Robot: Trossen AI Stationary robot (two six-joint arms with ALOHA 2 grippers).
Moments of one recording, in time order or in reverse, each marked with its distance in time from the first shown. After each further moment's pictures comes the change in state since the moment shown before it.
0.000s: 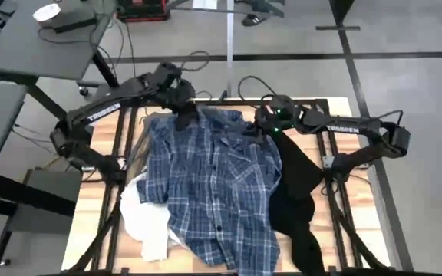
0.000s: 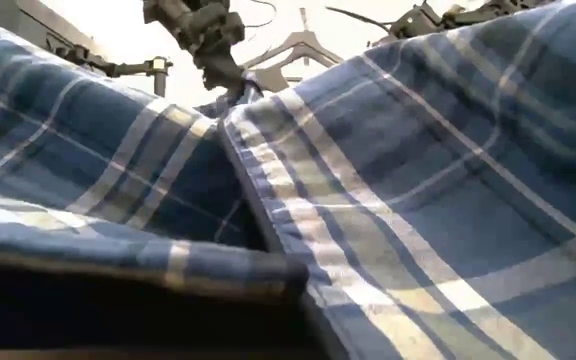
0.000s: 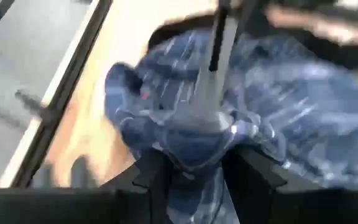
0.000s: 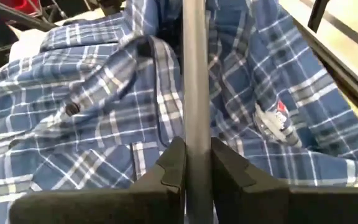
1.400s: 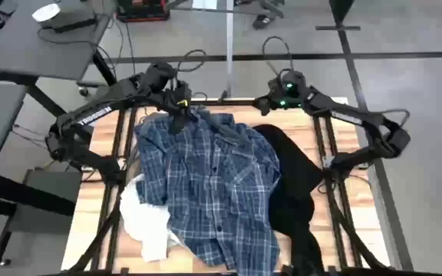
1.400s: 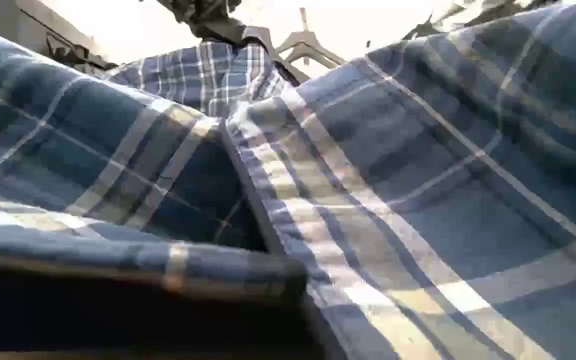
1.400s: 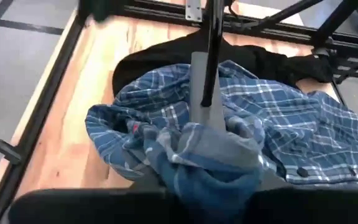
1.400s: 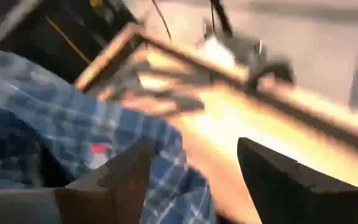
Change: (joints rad) left arm -0.048 -0.059 0.056 -0.058 0.027 0.046; right arm -0.263 0.145 0.096 0.000 -0.025 0.488
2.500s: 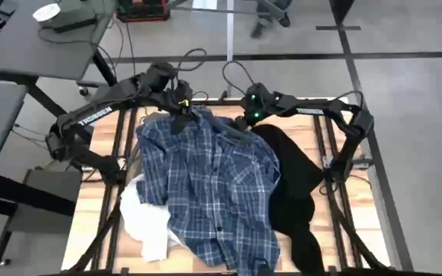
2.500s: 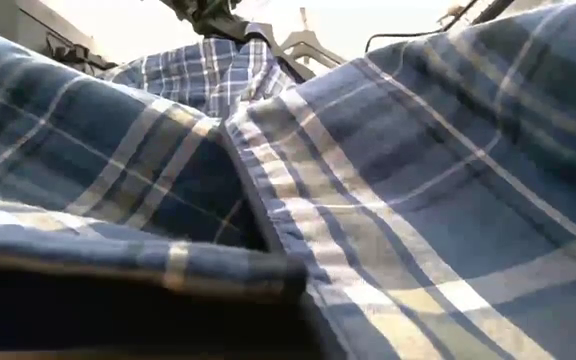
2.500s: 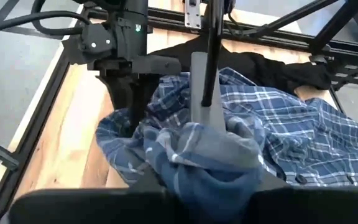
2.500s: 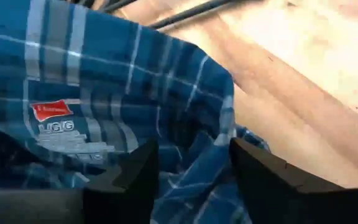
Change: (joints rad) left arm -0.003 -0.001 0.000 0.017 0.000 -0.023; right arm 0.139 0.269 0.219 -0.173 -0.084 -0.008
